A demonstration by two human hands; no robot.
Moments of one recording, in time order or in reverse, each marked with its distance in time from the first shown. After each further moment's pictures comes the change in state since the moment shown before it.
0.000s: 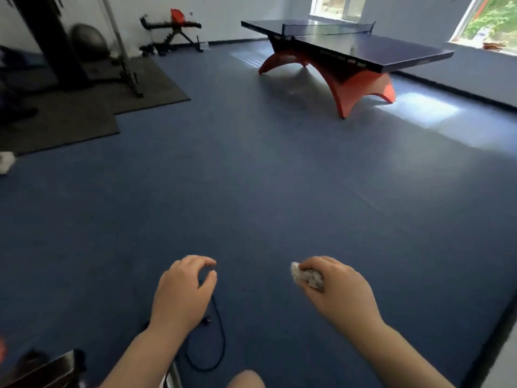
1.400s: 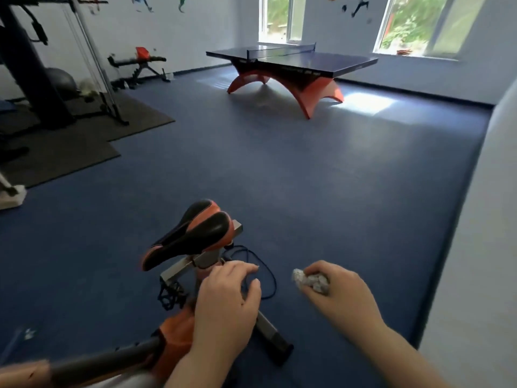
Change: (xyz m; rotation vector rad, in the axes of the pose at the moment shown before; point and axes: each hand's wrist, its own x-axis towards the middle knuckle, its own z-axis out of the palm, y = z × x) left_hand -0.371 -0.221 -0.296 -0.086 -0.056 0.376; right_hand -0.424 -0.365 0.123 0.219 0.173 0.177
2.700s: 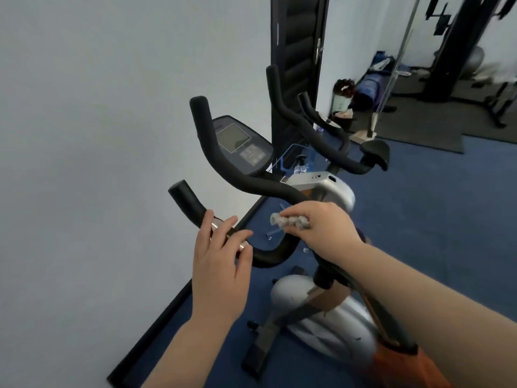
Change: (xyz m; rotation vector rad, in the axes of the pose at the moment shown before) left_hand -0.351 -0.173 -0.292 0.537 0.893 -0.872; right_hand -0.160 -0.473 0.276 0.167 -0.821 -1.325
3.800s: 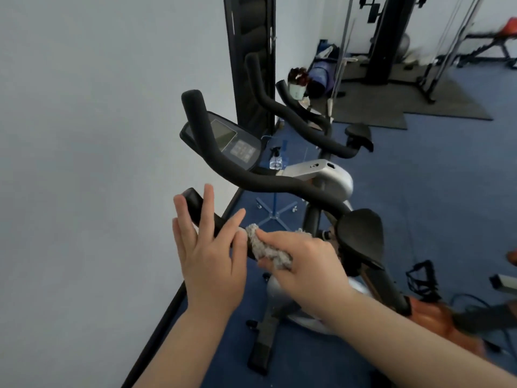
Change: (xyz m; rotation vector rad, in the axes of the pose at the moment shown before) left_hand 0.037 -0.055 -0.013 0.080 0.132 0.197; right_hand -0.038 -0.093 0.061 0.012 0.179 0.038
